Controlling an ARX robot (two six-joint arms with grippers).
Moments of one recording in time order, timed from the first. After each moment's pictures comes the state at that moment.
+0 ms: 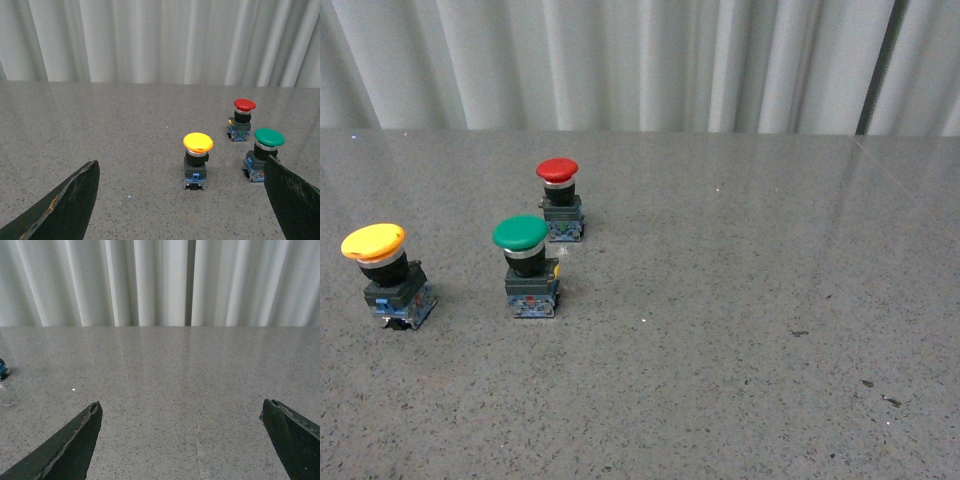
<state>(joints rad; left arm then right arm) 0.00 0.01 0.01 0.00 0.00 0.00 0.00 0.00 0.01 0.00 0.00 0.00</state>
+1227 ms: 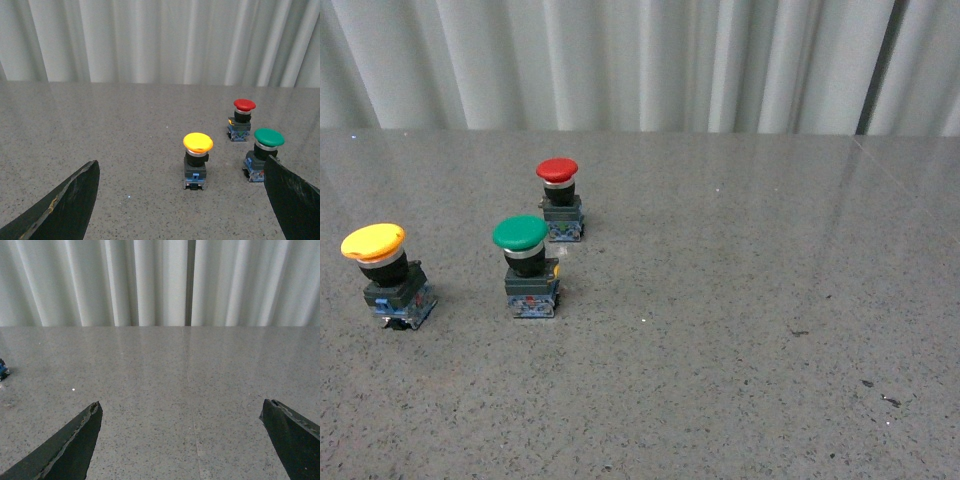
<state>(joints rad) 0.00 0.01 0.01 0.00 0.00 0.00 0.00 0.00 0.01 0.00 0.00 0.00</state>
